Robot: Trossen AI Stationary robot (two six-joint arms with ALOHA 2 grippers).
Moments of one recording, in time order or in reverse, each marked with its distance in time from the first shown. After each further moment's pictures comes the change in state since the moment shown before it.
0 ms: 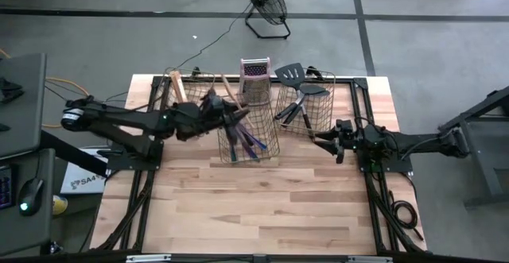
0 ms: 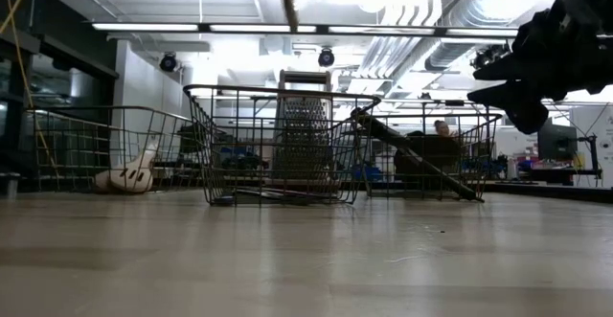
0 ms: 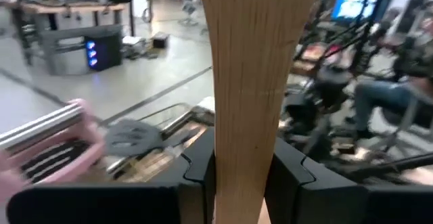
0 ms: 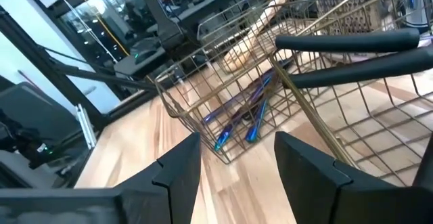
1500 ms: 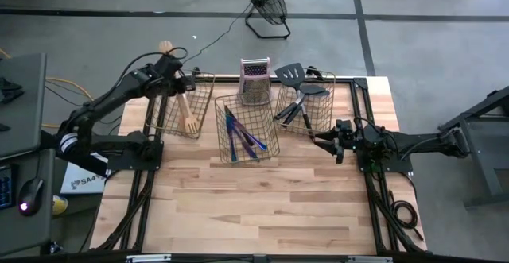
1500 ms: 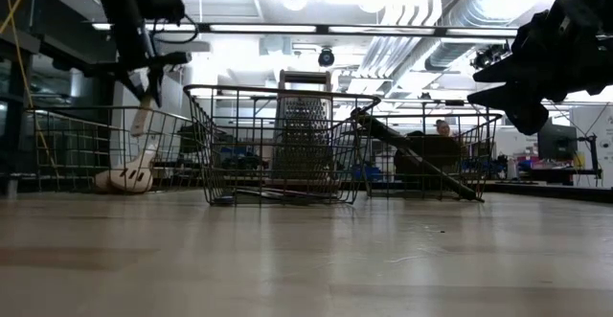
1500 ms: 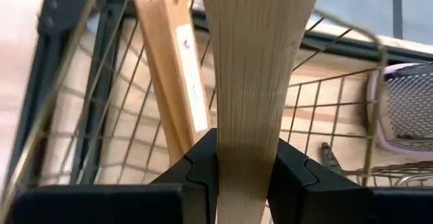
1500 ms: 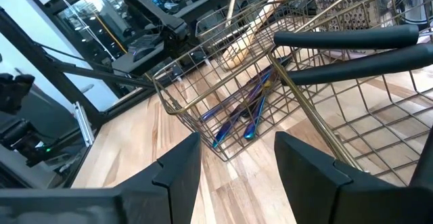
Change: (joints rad) left arm 0.970 -0.137 -0.071 -1.041 0.315 -0.616; right arm 0.000 0.011 -0.003 0.000 0.001 0.000
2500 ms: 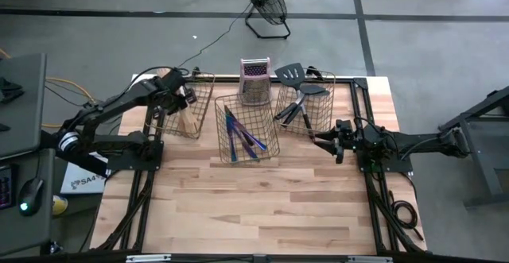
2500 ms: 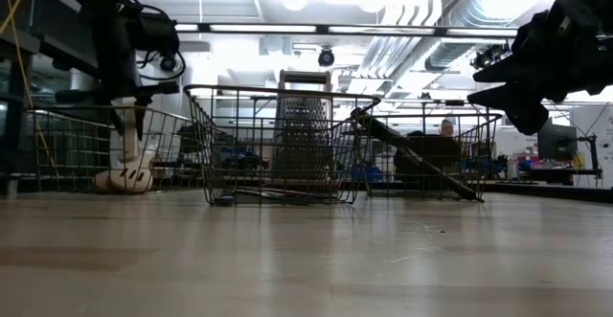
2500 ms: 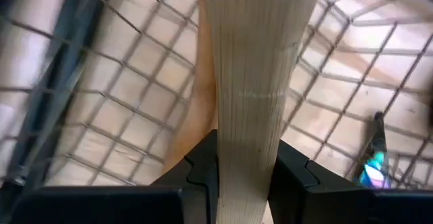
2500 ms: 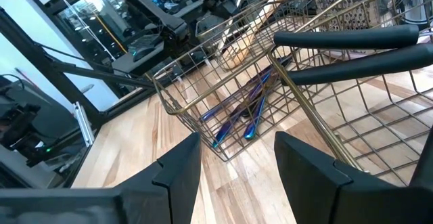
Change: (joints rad) left arm -0.029 0.006 -0.200 0.009 0.129 -0.332; right arm 0.000 0.000 0.000 0.000 0.000 0.000
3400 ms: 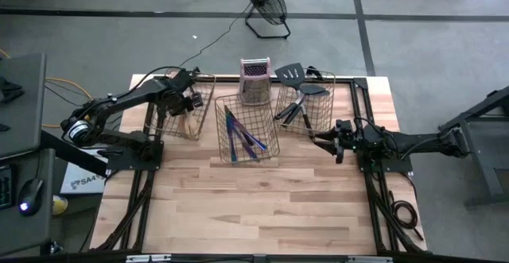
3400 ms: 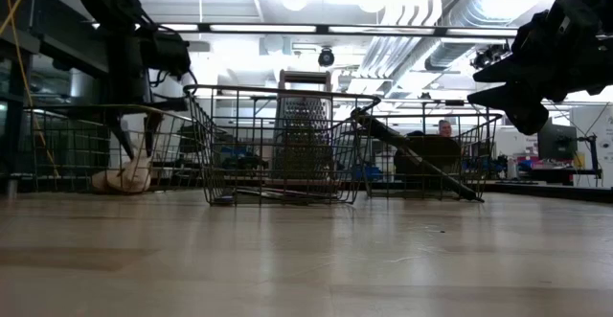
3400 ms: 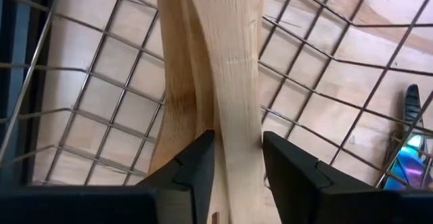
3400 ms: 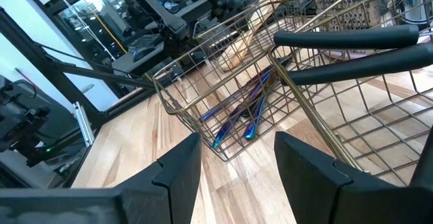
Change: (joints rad) left arm 0.001 0.150 -0.005 0.081 0.059 0.112; right arm 0.000 0.000 0.000 0.000 0.000 0.000
